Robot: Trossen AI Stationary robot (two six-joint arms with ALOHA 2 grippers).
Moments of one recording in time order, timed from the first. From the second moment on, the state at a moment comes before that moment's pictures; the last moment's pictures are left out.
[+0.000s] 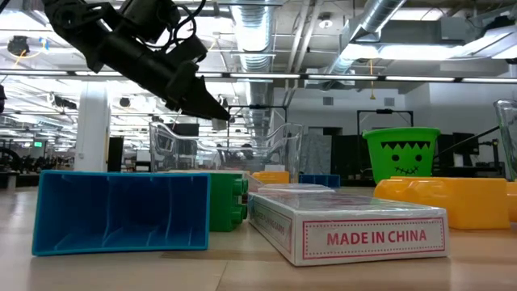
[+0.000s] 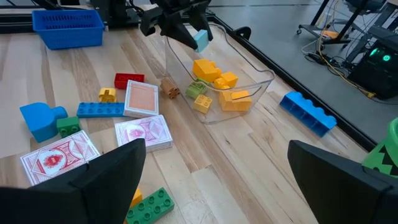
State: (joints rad) left arm 0.07 1.38 0.53 0.41 -0.31 0.02; right arm 1.08 1.48 1.21 -1.51 1.13 1.64
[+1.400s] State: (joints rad) left arm -0.50 1.60 0.55 0.60 -0.49 0.18; right arm 1.08 1.48 1.21 -1.51 1.12 1.64
